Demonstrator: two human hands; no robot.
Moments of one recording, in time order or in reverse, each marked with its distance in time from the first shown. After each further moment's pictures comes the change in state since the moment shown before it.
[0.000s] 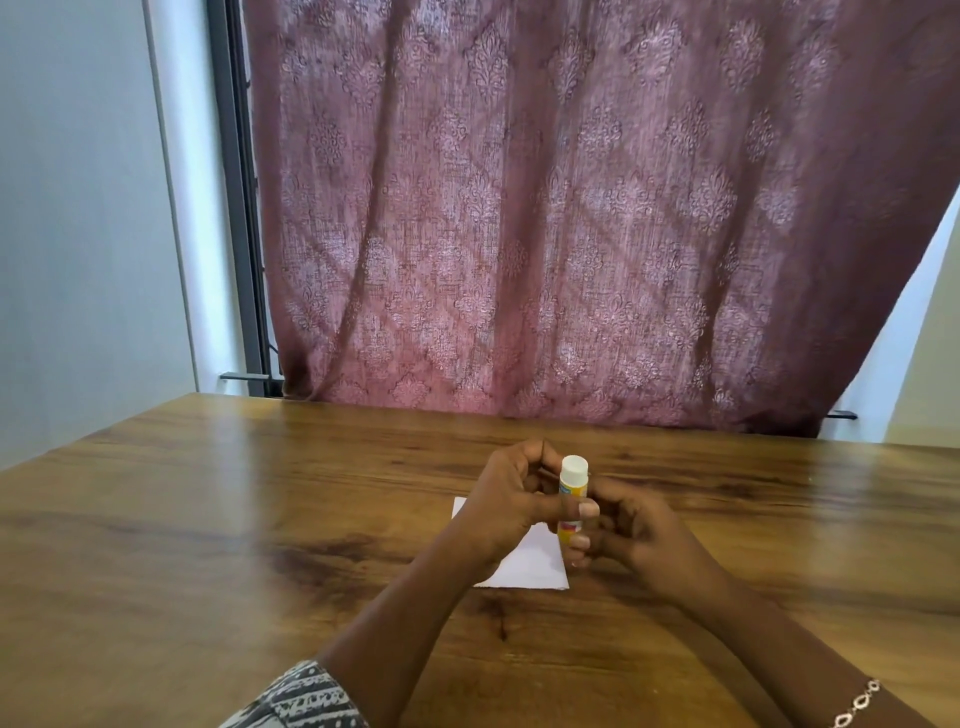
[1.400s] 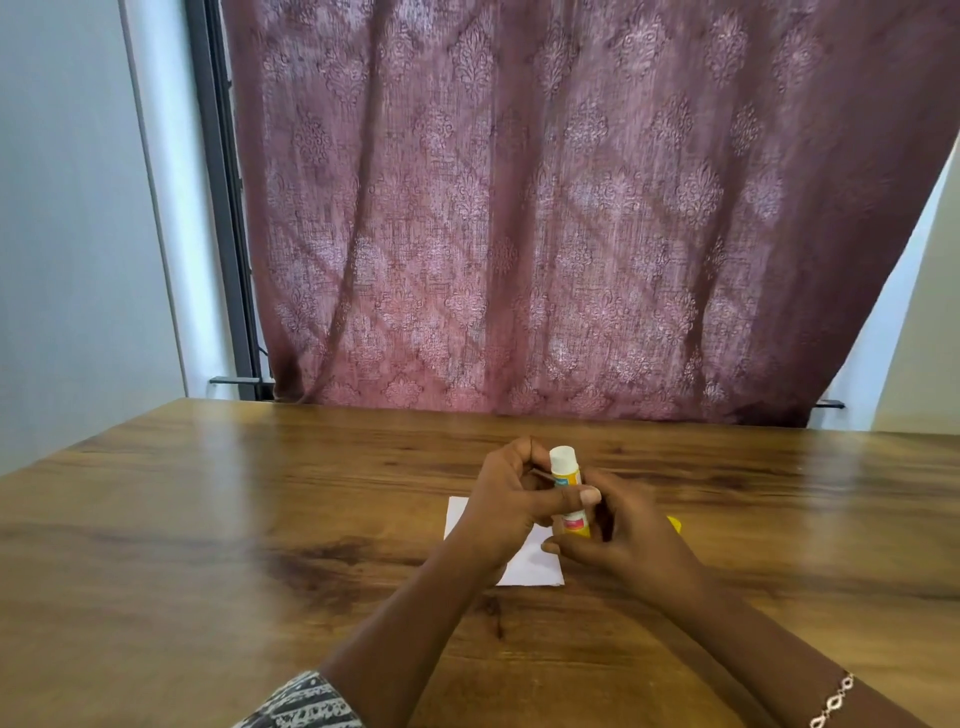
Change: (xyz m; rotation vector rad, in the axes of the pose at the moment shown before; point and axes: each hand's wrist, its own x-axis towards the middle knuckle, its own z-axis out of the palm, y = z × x) left_hand 0.000 -0.001 0.008 -0.048 0.077 -0.012; right_hand 0.003 0.001 0.008 -0.521 0.202 -0.155
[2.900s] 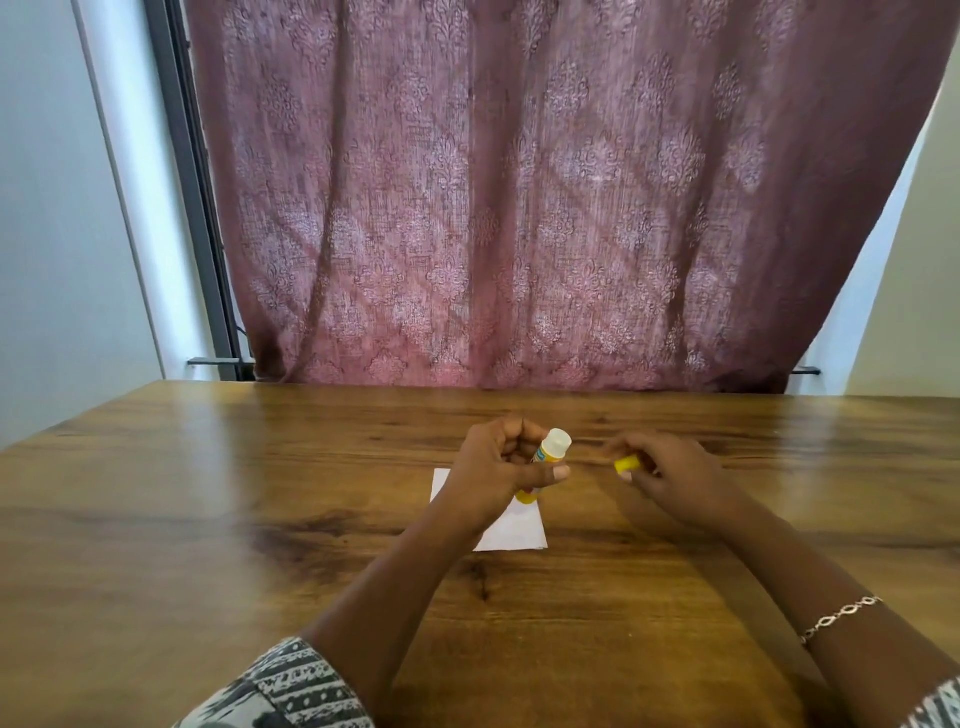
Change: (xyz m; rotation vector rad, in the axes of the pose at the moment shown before) left_hand 0.001 -0.005 -0.003 0.105 -0.036 -0.032; right_hand 0.006 0.036 -0.056 -0.523 -0.146 0.268
